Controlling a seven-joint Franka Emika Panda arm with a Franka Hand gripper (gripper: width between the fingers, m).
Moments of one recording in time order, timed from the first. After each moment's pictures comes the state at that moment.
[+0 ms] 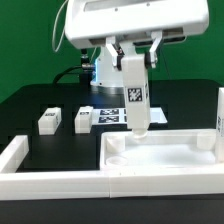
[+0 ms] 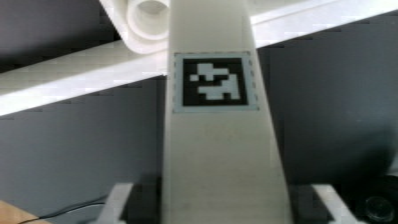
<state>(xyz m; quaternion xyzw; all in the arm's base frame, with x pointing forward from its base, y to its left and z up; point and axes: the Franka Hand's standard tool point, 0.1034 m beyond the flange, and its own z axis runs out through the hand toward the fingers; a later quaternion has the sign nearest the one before) 0.614 -0.021 0.157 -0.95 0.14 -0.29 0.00</state>
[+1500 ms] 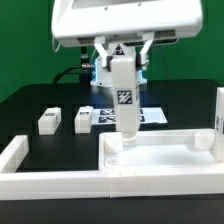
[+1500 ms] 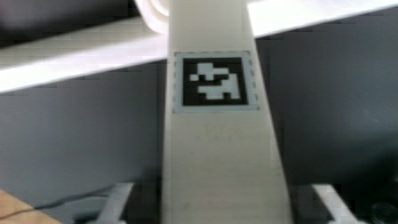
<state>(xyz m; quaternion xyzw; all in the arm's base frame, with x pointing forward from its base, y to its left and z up) 0.631 -0.031 0.167 -0.95 0.12 -0.28 -0.01</state>
